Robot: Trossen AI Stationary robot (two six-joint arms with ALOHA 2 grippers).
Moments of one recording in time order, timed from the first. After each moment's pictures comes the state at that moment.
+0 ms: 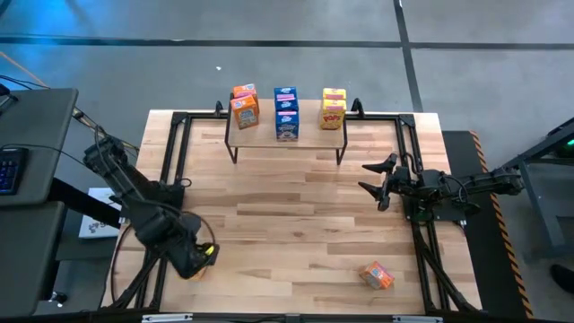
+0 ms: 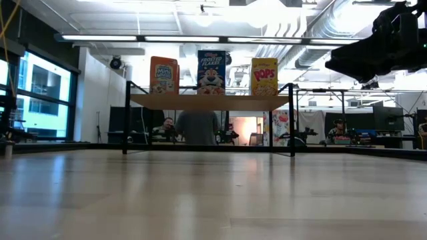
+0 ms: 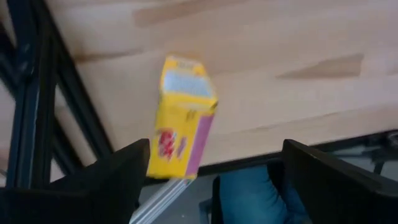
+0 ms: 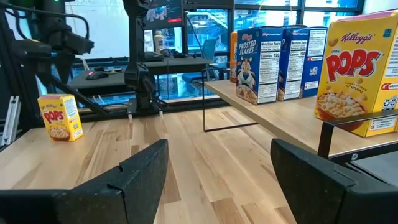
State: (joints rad) left arm -0.83 1.41 1.26 -1.25 0.04 -2.21; right arm 0.15 0.10 0.01 0.15 0.41 0.00
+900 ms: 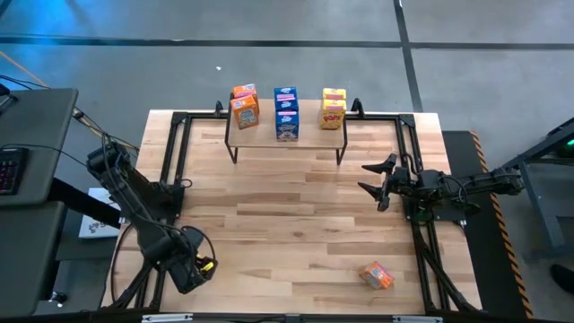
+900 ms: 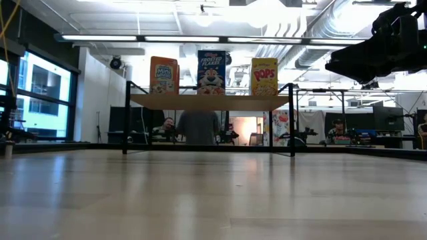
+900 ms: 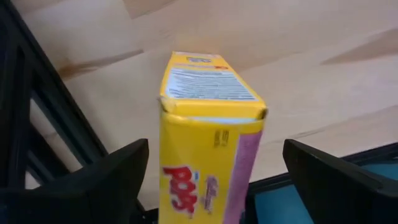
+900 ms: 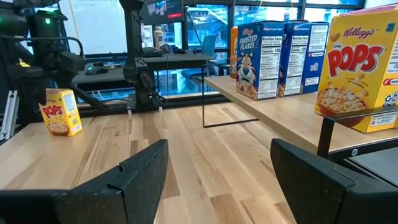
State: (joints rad) left arm -0.93 1.49 1.10 -1.06 0.03 -2.16; right arm 0.15 0.10 0.01 0.13 0.41 0.00
